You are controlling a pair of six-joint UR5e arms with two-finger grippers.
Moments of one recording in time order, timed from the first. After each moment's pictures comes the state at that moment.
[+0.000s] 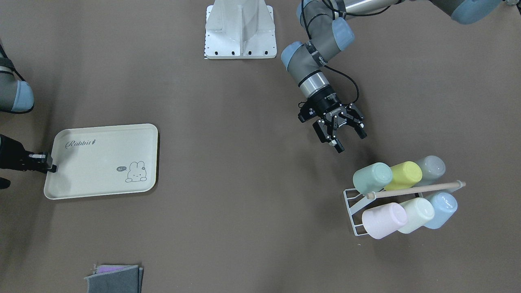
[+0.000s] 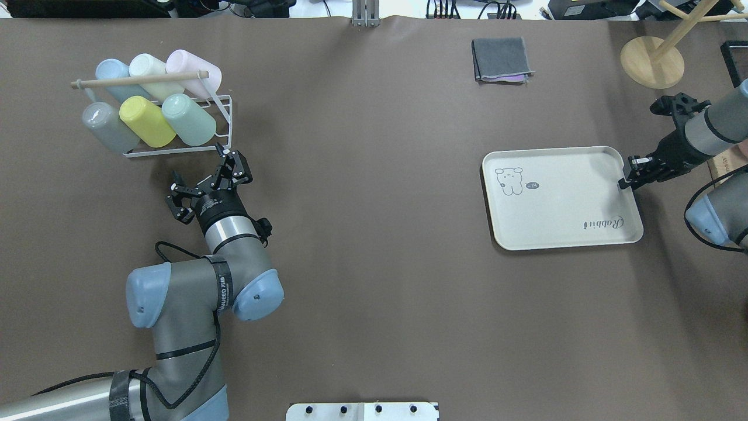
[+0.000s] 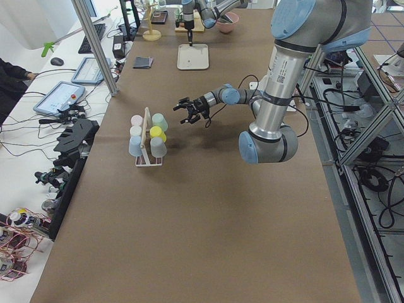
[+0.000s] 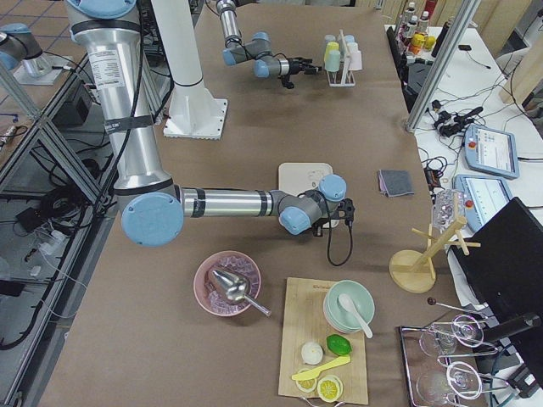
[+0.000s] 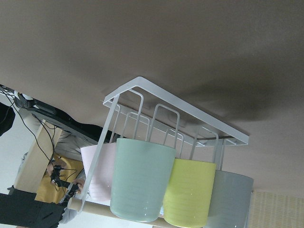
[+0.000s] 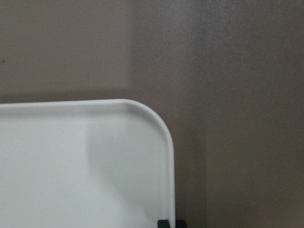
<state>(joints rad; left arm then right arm) -0.33 -2.05 -1.61 -1.27 -0.46 0.90 1.07 -1.38 1.32 -0.96 2.38 0.69</state>
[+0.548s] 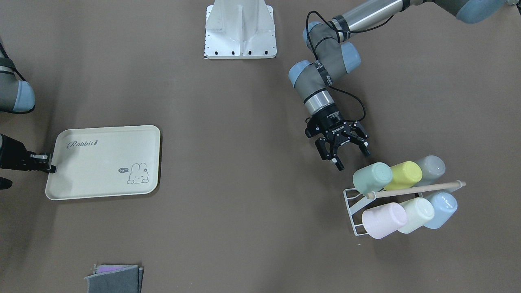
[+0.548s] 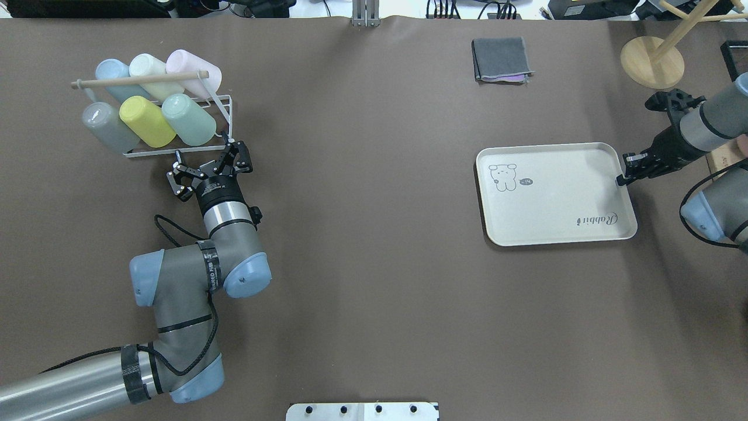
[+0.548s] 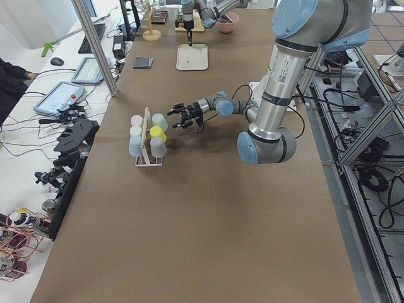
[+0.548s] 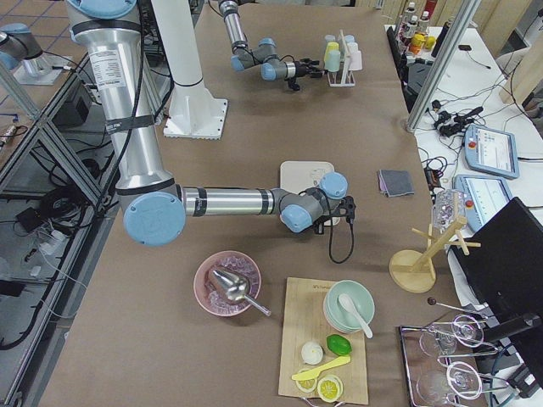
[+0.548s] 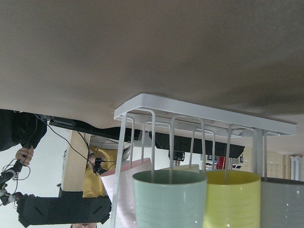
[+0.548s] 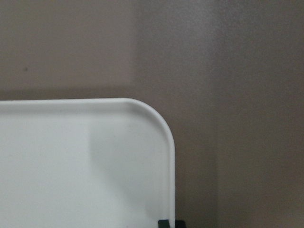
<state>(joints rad) -0.39 -2.04 -1.49 -1.51 -0.44 1.11 1.07 -1.36 1.32 -0.97 2.39 0.70</state>
